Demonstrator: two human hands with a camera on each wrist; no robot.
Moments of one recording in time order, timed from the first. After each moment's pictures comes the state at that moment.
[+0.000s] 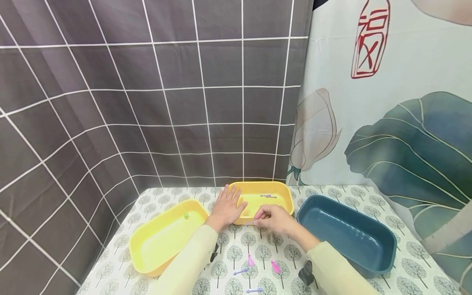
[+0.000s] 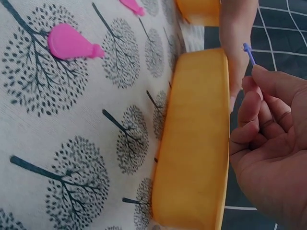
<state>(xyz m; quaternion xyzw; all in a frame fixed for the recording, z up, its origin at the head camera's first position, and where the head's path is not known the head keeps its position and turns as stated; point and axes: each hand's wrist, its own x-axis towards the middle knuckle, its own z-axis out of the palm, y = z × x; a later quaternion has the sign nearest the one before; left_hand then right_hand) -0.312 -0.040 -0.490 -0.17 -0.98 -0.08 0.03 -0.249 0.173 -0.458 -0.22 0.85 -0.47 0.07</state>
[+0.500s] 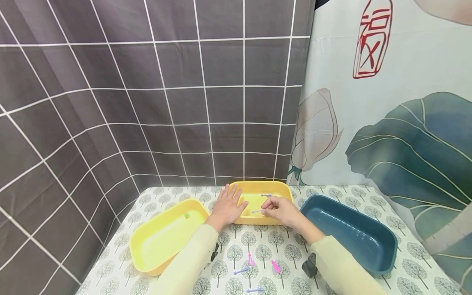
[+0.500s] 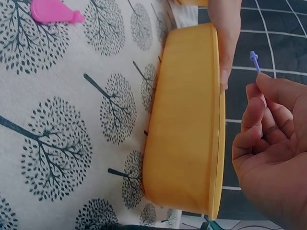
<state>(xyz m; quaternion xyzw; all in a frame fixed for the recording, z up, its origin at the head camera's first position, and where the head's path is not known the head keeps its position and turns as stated) -0.311 -0.040 -0.488 -0.17 -0.98 -0.09 0.02 -0.262 0.188 -0.449 -0.14 0.86 -0.48 0.05</state>
